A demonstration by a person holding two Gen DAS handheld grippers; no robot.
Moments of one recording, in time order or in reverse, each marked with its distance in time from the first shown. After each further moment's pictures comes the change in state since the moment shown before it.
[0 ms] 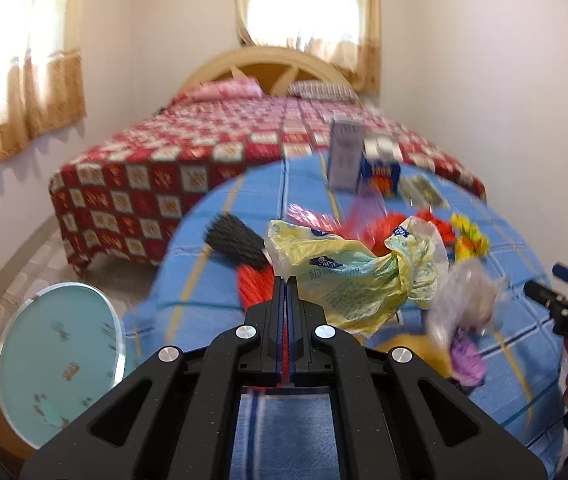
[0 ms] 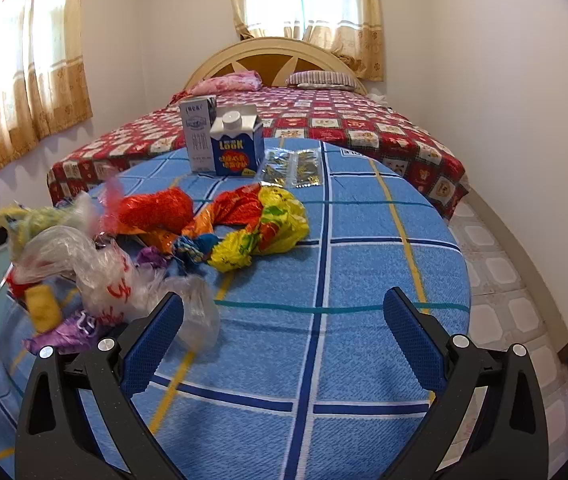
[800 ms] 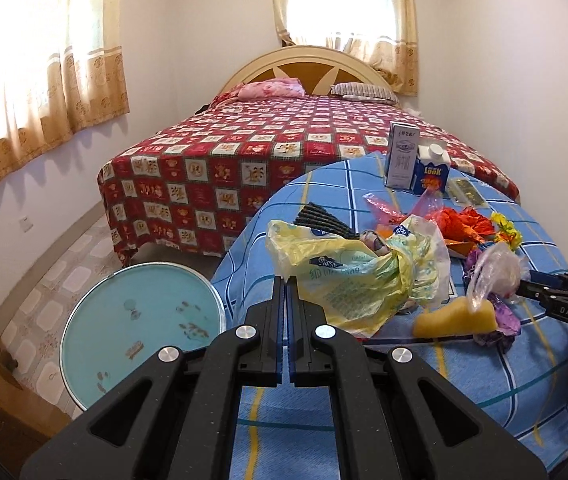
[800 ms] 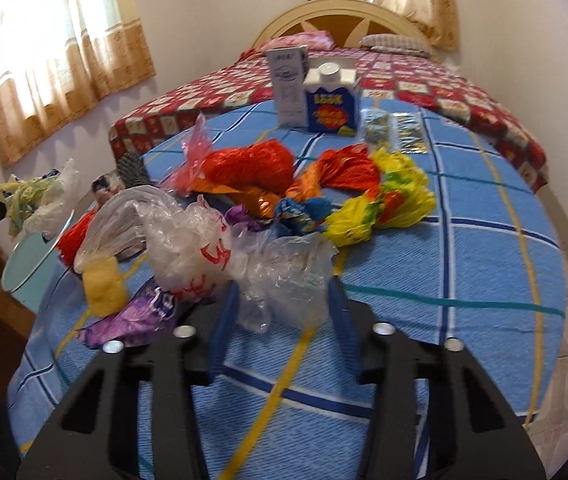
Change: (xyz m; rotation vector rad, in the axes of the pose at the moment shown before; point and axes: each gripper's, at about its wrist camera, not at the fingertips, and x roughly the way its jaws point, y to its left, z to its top) left arm -0.041 0.054 -0.014 -0.025 0.028 0.139; right arm 0.033 0.049 0.000 -0.088 0.167 0.264
